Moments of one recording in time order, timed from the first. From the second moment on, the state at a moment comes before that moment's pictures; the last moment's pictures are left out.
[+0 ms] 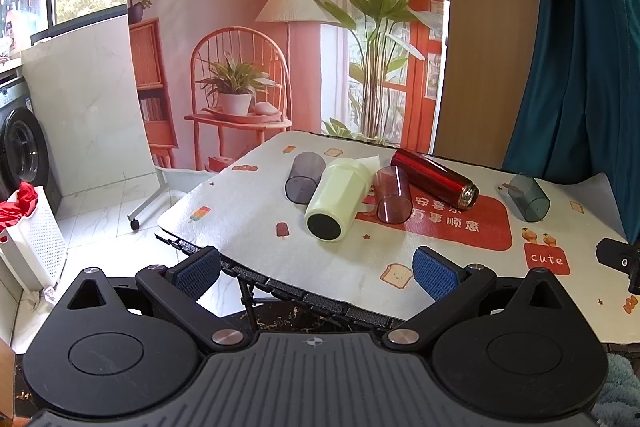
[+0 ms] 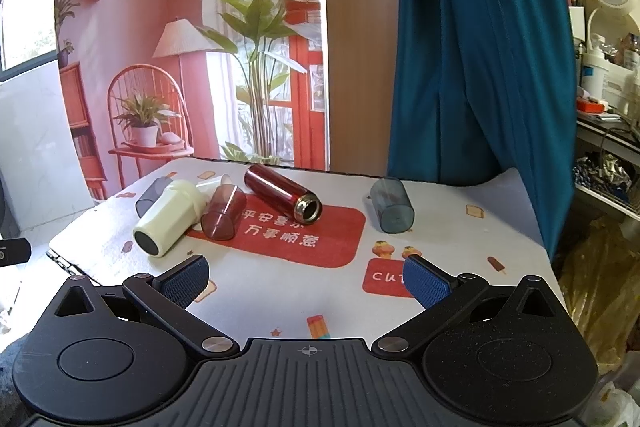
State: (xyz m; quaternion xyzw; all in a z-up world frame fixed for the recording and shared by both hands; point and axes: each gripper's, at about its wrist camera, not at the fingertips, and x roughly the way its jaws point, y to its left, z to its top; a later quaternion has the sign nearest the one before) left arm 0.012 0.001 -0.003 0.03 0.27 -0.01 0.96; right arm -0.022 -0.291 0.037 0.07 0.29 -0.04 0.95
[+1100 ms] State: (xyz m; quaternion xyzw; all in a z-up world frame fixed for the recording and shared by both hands) left arm 0.152 0.029 -0.109 -0.01 0.41 0.05 0.91; right arm 0.240 -0.256 -0.080 0.12 0.34 0.08 0.93
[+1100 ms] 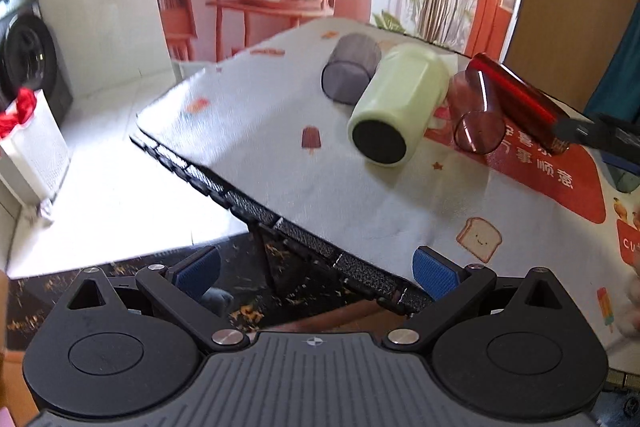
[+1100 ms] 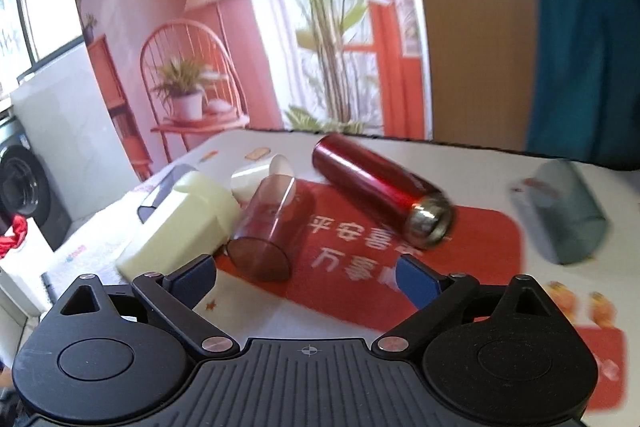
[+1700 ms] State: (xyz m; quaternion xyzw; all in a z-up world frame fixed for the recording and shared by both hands) left arm 0.172 0.056 -0.132 -0.06 0.43 0.07 0.90; right arm 0.347 -0.213 -0.136 0.19 0.44 0.08 0.87
